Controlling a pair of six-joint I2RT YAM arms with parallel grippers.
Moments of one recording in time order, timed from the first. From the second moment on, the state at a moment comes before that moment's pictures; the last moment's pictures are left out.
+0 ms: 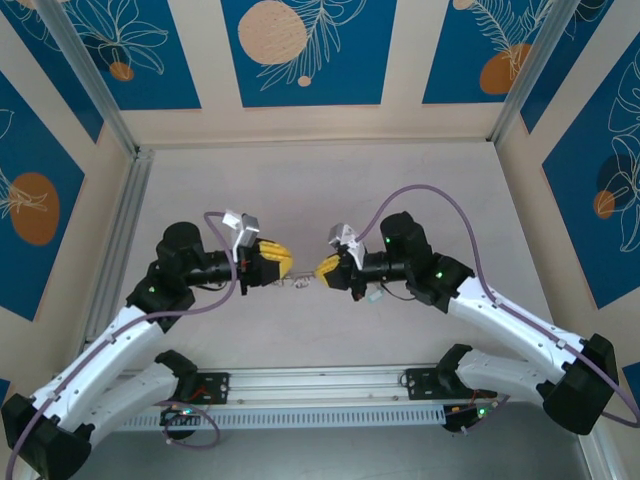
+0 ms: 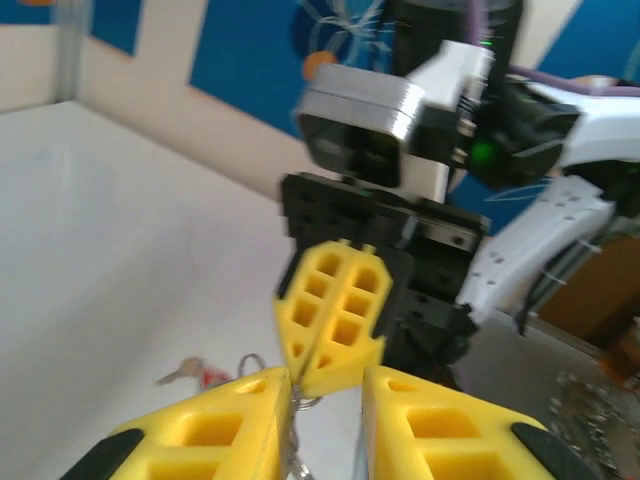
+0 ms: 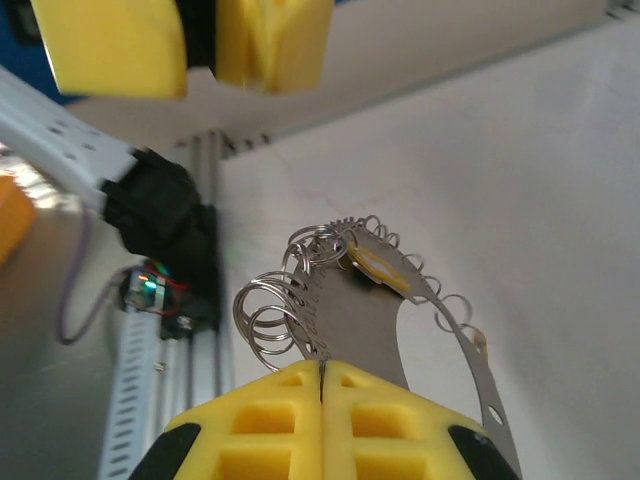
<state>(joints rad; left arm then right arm) -0.57 0.82 0.73 -0.04 0.84 -0.29 0.75 1.03 0.84 -0.23 -0.69 -0.03</state>
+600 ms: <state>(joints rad) -0.59 0.85 0.82 -0.06 1.05 -0.26 0.78 1.08 0.96 -0.16 -0.91 -0.12</state>
